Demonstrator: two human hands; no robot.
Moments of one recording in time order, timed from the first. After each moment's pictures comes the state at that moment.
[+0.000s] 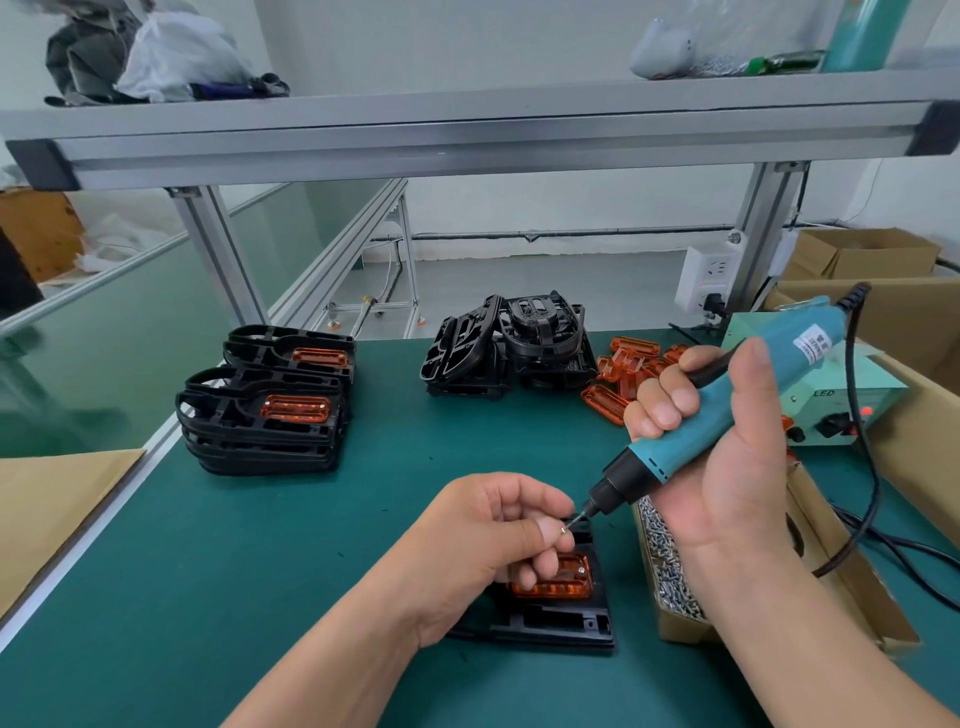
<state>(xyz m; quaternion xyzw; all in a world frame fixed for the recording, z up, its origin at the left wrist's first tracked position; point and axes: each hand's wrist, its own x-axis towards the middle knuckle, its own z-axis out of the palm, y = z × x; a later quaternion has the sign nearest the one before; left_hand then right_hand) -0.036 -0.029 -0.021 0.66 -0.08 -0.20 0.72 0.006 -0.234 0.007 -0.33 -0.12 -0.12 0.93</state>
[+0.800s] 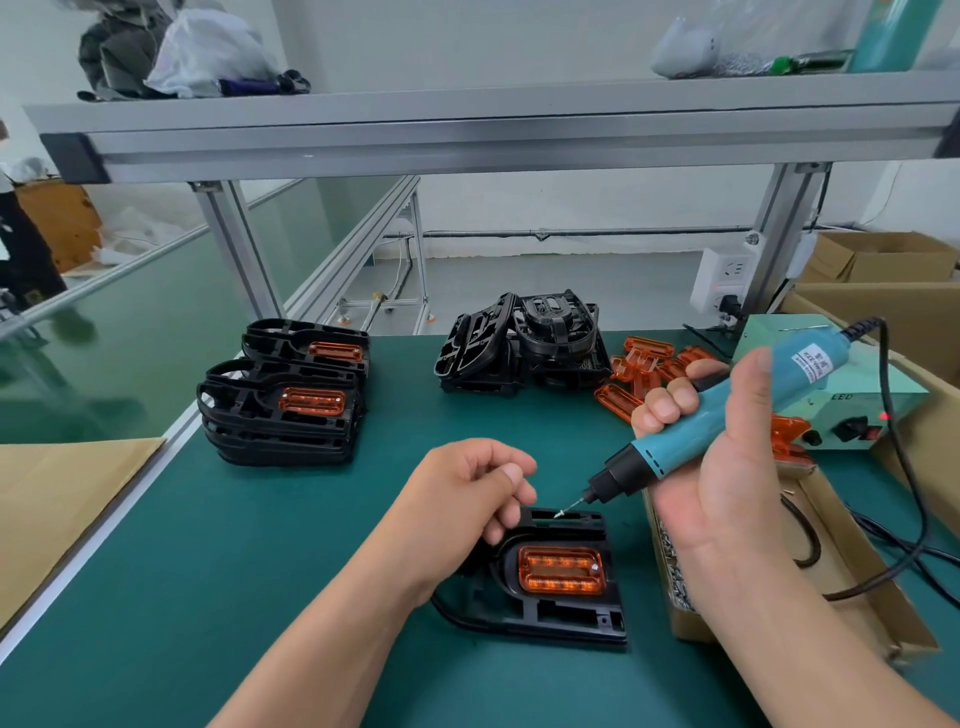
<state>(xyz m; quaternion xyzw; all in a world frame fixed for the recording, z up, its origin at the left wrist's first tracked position) -0.018 -0.010 -0.021 0.76 -0.05 -0.07 0.65 0.009 -0.225 -0.005 -0.32 -0.05 -0.13 0.94</state>
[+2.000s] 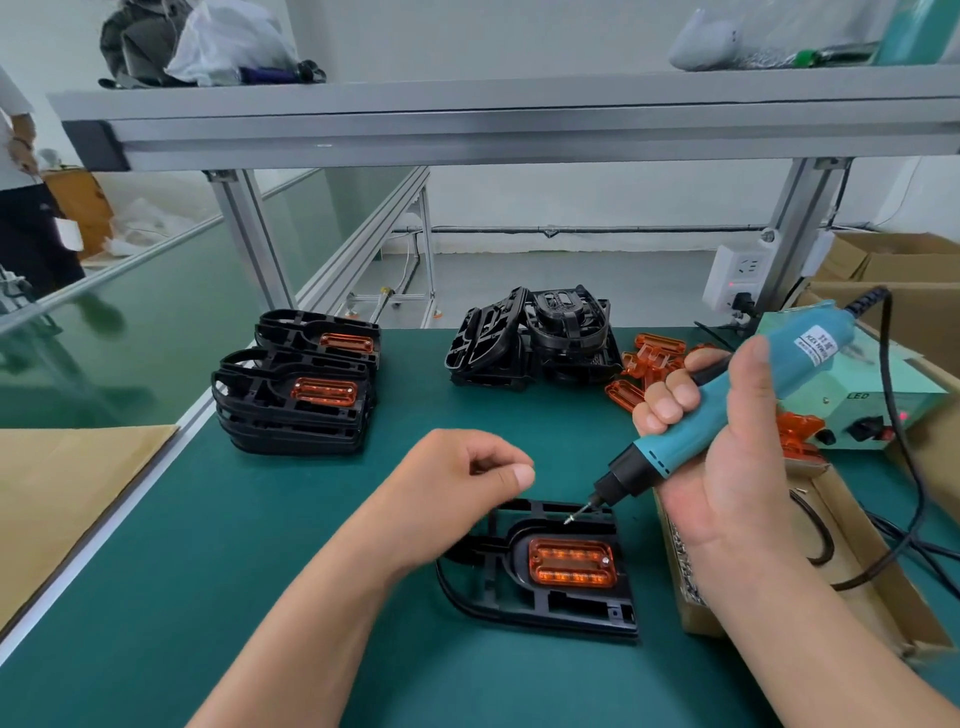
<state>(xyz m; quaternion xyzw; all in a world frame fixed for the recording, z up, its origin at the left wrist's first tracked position) -0.016 0.014 -0.010 0.85 -0.10 -0.04 0.51 0.005 -0.219 0.000 -0.36 -0.09 -0.11 0.92</state>
